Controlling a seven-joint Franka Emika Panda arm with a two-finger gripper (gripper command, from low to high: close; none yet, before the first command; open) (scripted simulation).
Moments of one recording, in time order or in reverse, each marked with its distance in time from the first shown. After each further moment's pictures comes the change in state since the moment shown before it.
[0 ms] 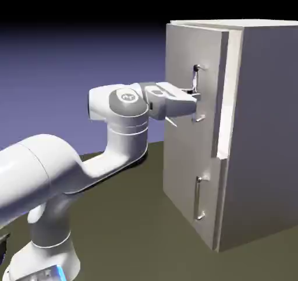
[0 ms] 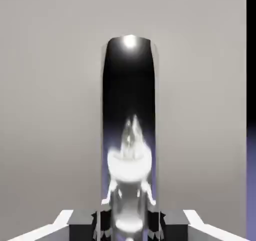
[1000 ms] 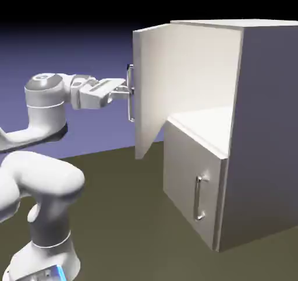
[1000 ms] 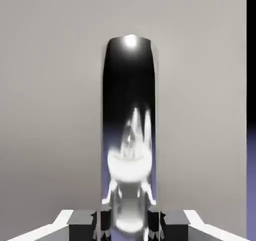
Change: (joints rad) arm -0.086 0.052 1.087 -0.147 0.973 -0.695 0.164
